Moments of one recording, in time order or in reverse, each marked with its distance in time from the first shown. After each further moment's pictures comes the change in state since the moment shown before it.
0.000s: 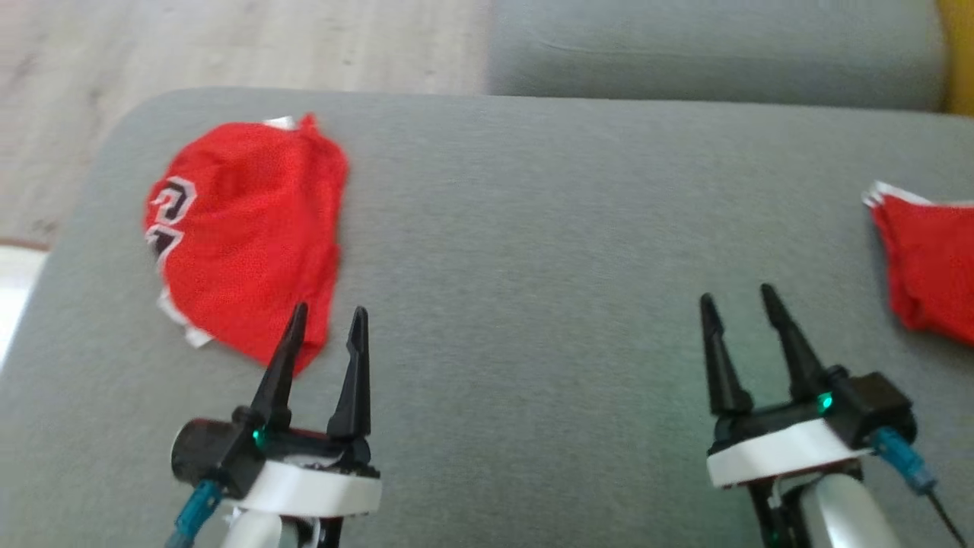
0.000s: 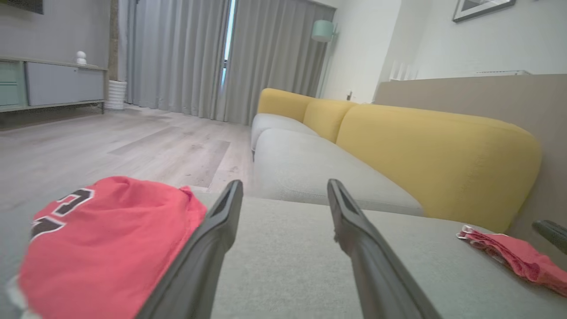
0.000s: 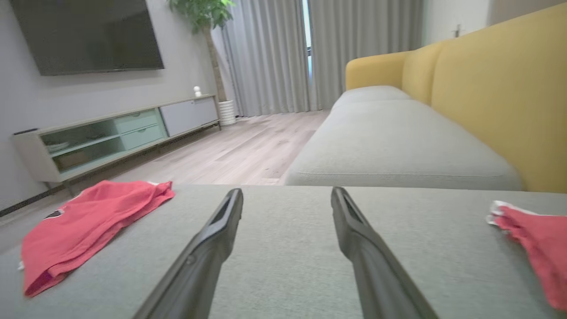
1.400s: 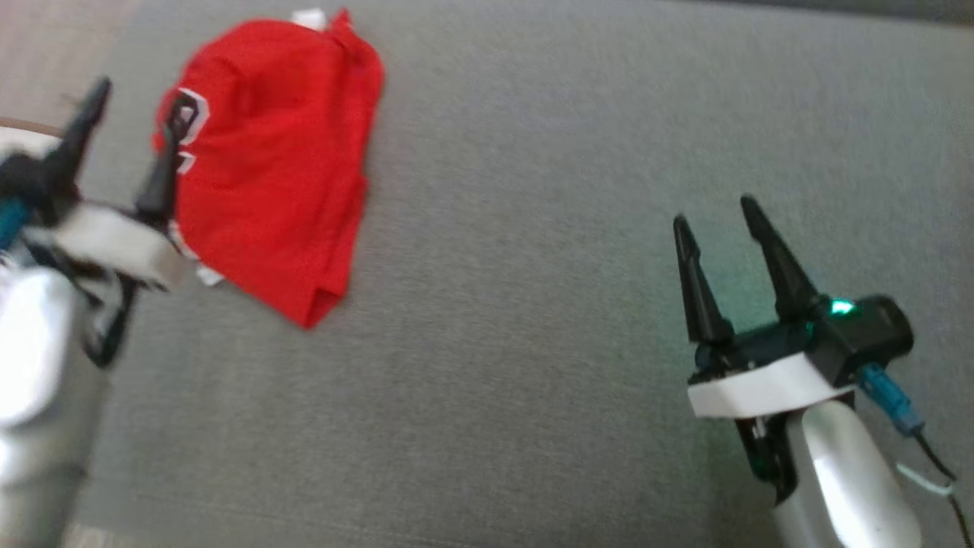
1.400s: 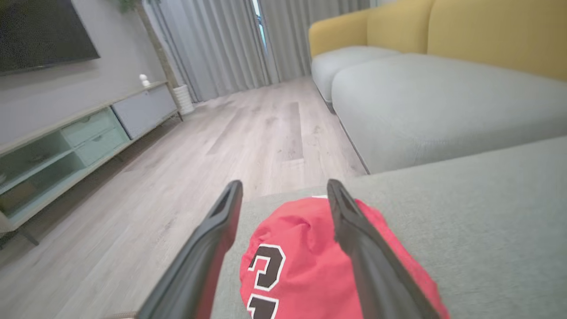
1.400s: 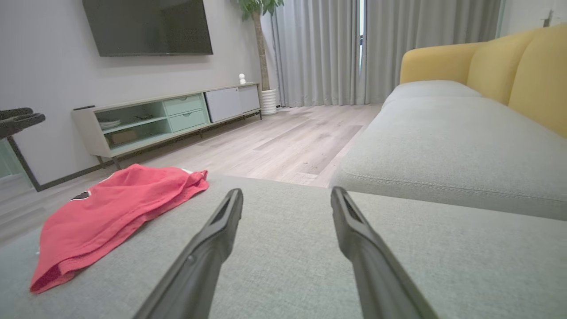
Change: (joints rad) left arm -0.566 0.368 -0.040 0.367 -0.038 -0.006 0.146; right arm -0.137 -0.001 0.059 -0.042 -0.085 0.000 0.000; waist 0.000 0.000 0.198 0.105
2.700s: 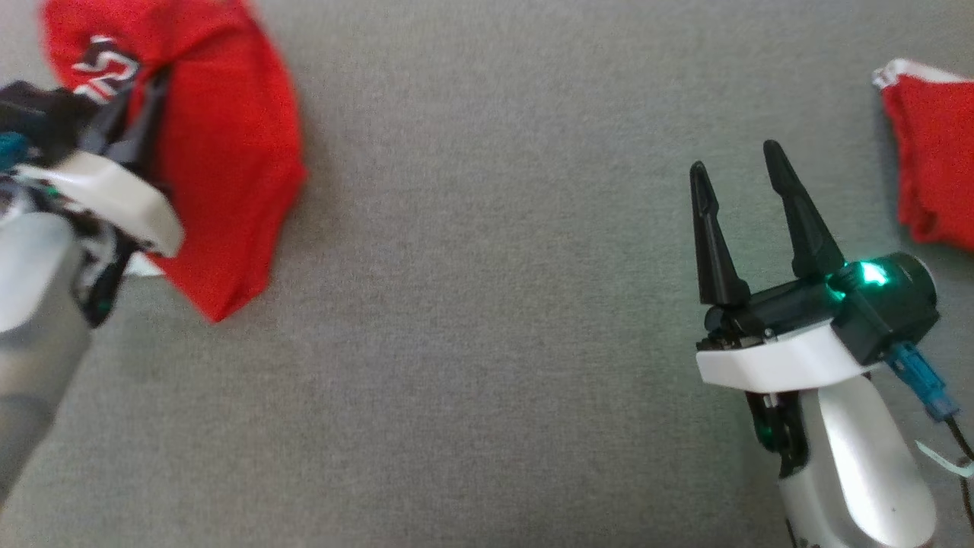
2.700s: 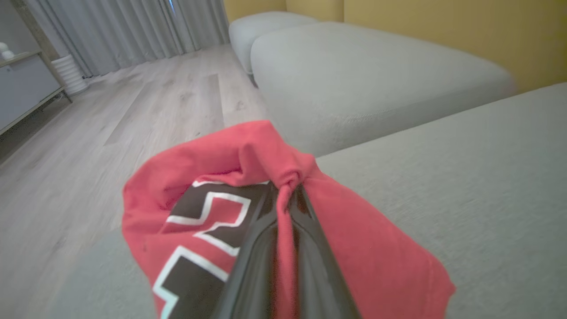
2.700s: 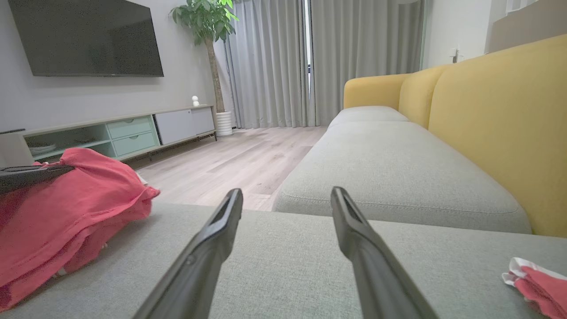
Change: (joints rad) left arm -0.351 0.161 -0.675 0.289 -0.522 0.000 -0.091; right arm -0.061 -0.002 -0.007 -0.086 0.012 0.000 -0.003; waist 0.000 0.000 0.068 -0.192
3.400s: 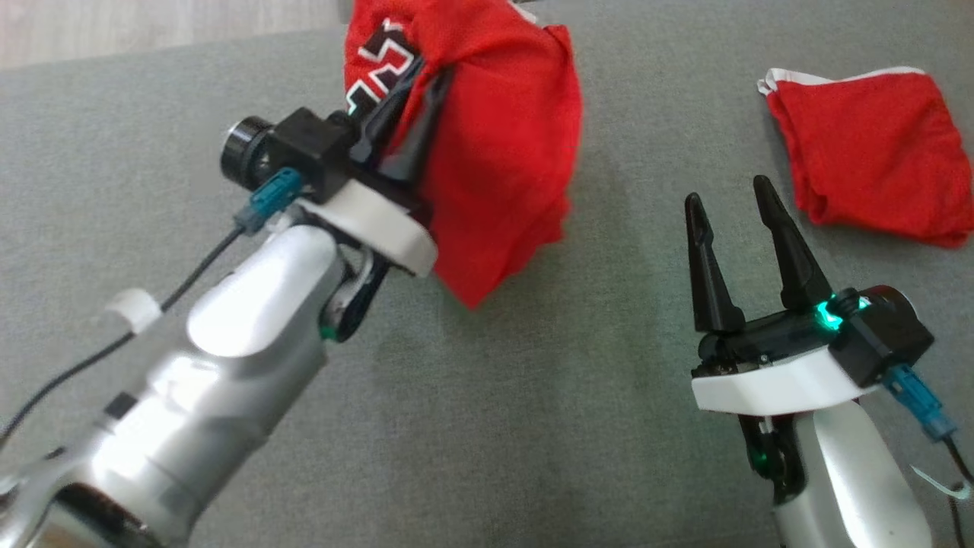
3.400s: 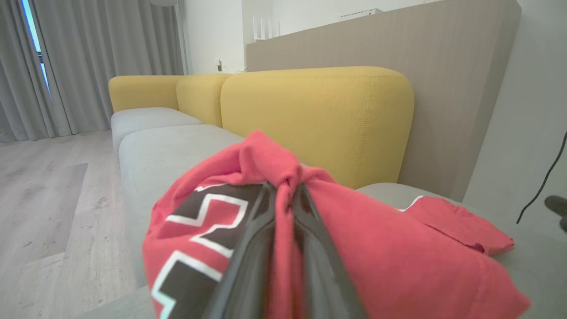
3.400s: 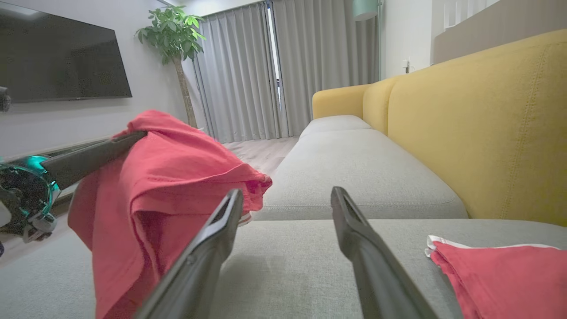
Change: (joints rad) left arm 0.059 -0.303 -0.016 -0.276 0.084 0.154 -0.051; right arm 0.059 0.000 0.019 0.004 0.082 0.000 0.000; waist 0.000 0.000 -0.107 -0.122
